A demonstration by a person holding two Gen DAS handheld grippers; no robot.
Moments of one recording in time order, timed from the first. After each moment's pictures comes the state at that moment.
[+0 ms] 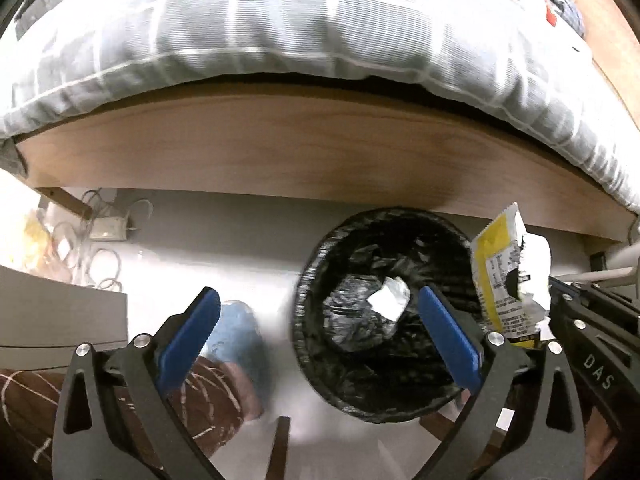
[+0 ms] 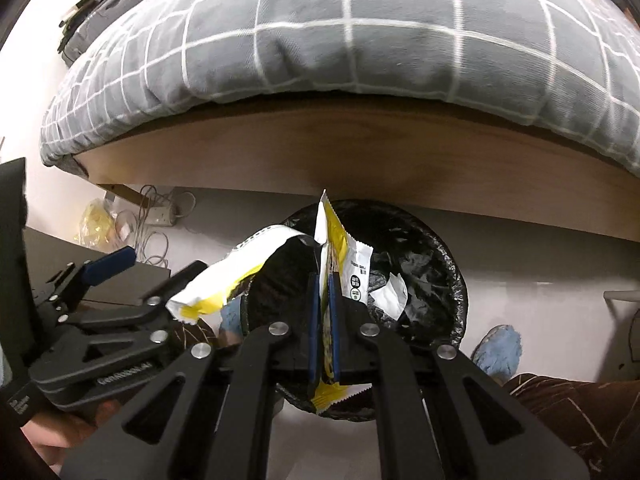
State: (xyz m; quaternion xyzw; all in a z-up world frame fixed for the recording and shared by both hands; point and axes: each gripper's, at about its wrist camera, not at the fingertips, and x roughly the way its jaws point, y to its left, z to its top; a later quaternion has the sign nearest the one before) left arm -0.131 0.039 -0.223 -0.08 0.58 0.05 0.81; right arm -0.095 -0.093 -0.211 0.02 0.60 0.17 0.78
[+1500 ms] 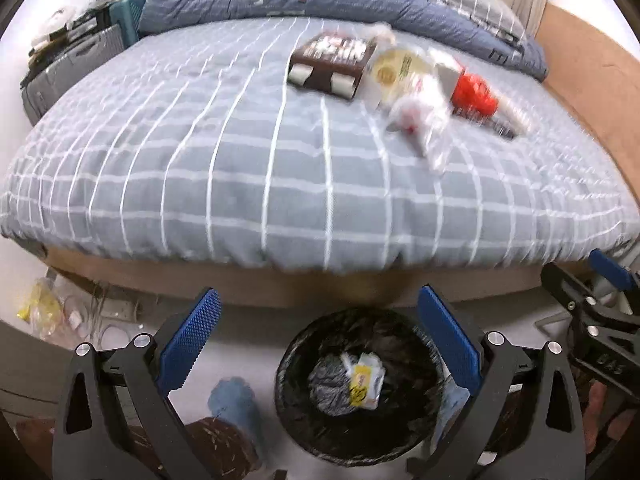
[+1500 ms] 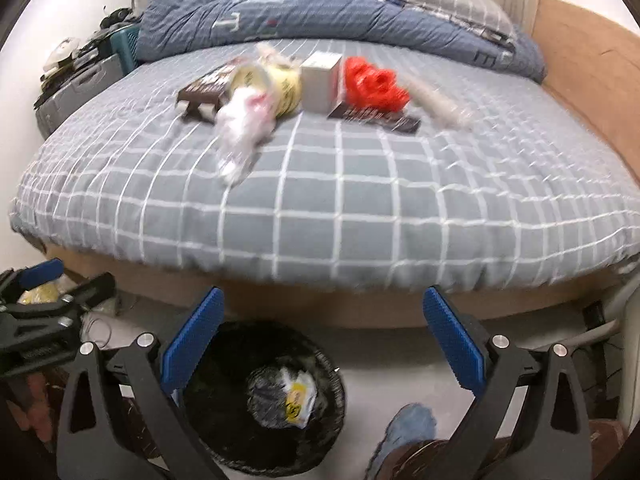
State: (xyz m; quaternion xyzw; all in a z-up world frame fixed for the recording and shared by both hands) left arm -0.100 0.001 -0.096 -0.05 0.46 0.02 0.89; right arm -0.080 -0.182 -0.078 -0.02 0.42 0.04 0.91
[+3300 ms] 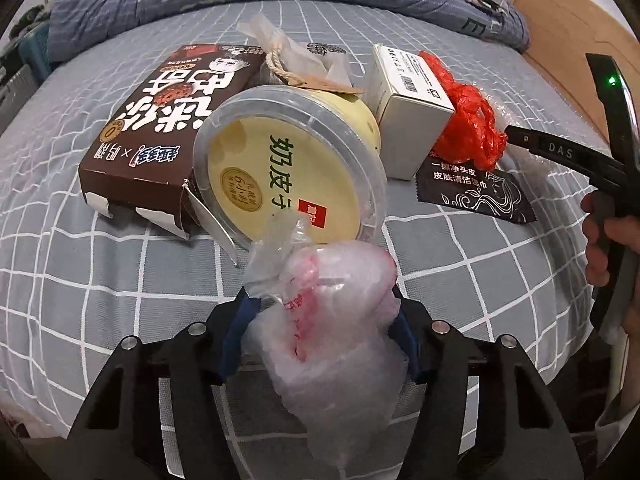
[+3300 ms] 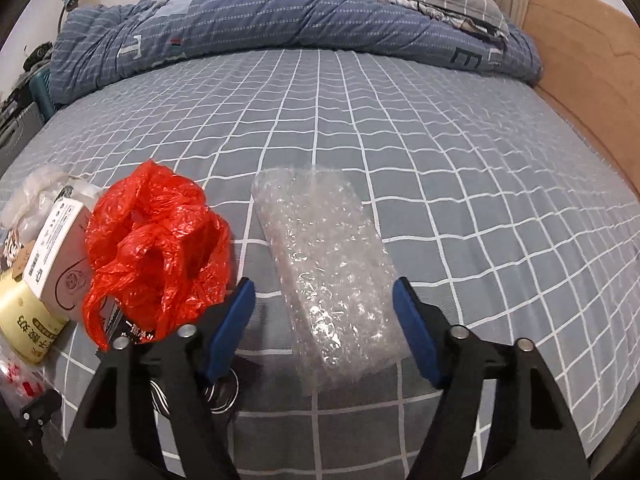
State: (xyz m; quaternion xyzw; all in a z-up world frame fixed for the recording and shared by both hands) left arm 0.115 -0.080 -0.120 -0.02 0.51 -0.05 0.86; right arm 0.232 -0.307 -0.100 -0.01 0.44 0.01 0.90
